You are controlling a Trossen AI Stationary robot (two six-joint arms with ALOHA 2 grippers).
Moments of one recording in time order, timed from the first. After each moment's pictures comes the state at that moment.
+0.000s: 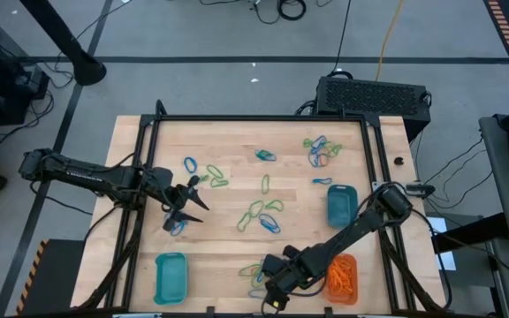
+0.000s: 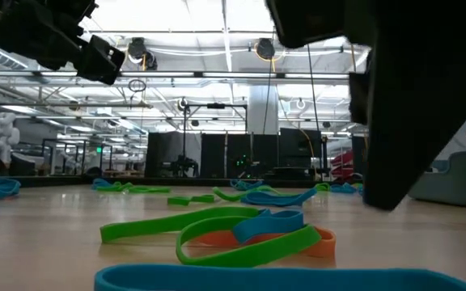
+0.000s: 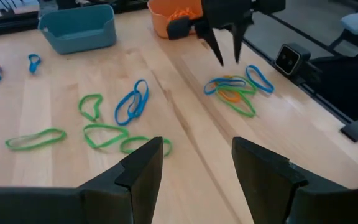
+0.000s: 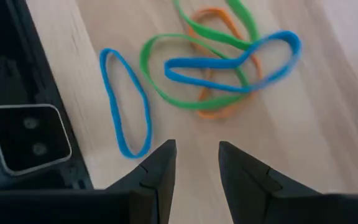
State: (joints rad) left arm -0.10 0.79 0.40 -0.08 0.31 0.17; right arm 0.60 2.11 1.51 -0.54 0.07 1.06
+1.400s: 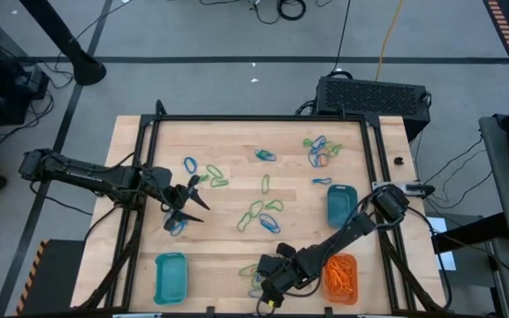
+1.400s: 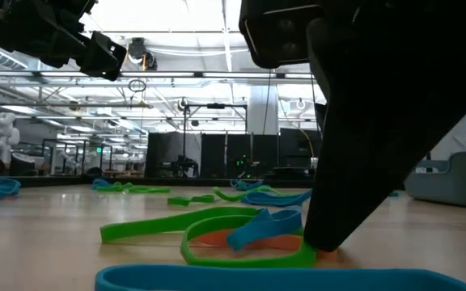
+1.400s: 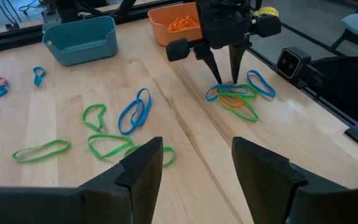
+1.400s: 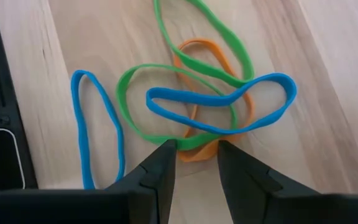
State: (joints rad) left arm -0.10 0.79 0.40 -0.05 0.30 0.20; right arm 0.59 2.18 1.52 -0.50 0.14 0.96
